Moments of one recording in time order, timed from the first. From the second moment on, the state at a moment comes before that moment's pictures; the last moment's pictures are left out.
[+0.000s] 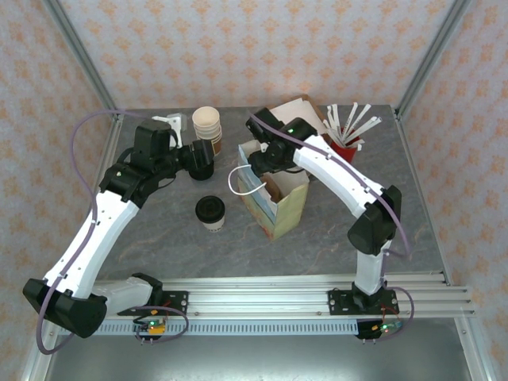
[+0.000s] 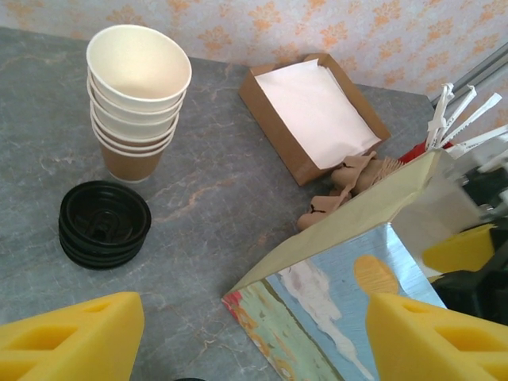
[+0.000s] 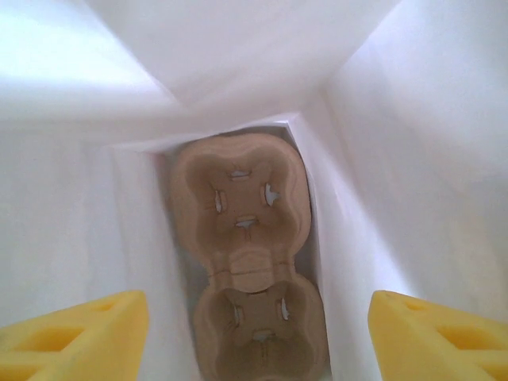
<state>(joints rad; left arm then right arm) -0.31 1.16 1.30 -0.71 0.06 -0.44 0.72 1.88 1.96 -1.26 0.13 0.32</state>
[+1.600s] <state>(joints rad) -0.15 1.39 0.89 -0.50 0.29 -0.62 0.87 1.52 1.83 -0.98 0.08 0.20</state>
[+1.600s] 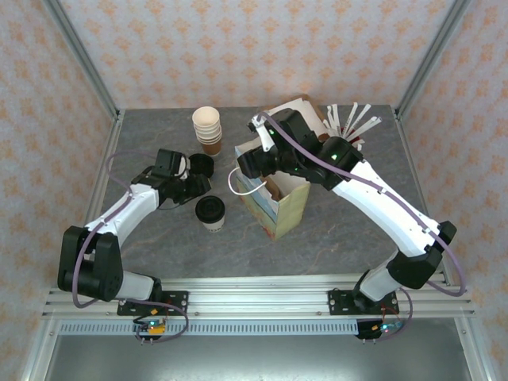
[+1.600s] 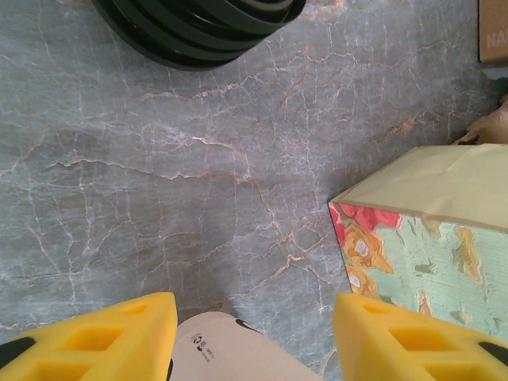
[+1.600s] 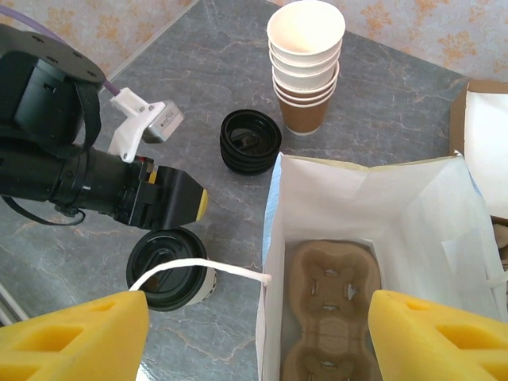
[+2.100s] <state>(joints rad) -0.28 1.25 0.74 -0.48 0.30 -0.70 0.88 1.52 1.83 -0.97 0.04 0.19</state>
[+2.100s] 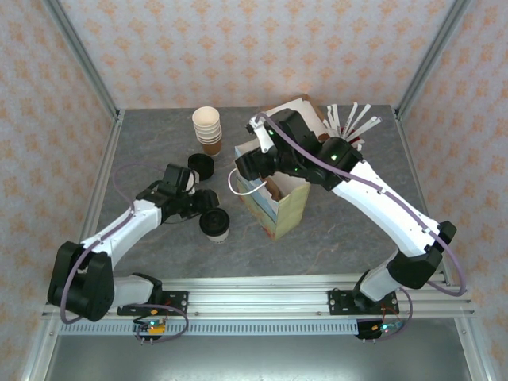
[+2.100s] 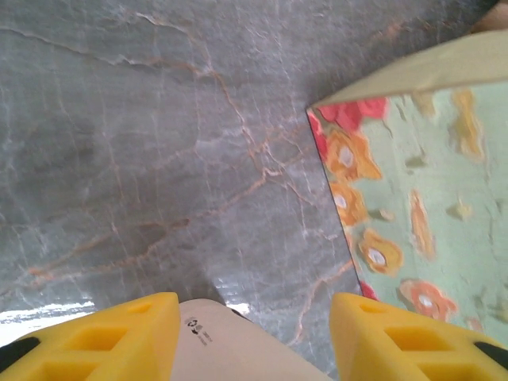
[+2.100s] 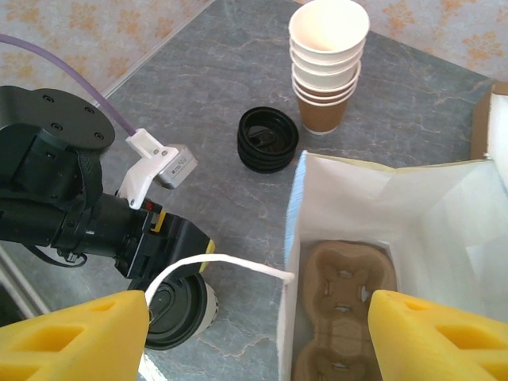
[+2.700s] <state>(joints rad) 0.02 1.10 0.88 -0.59 0.16 -0.66 1.16 1.81 2.07 -1.20 -0.11 -0.08</state>
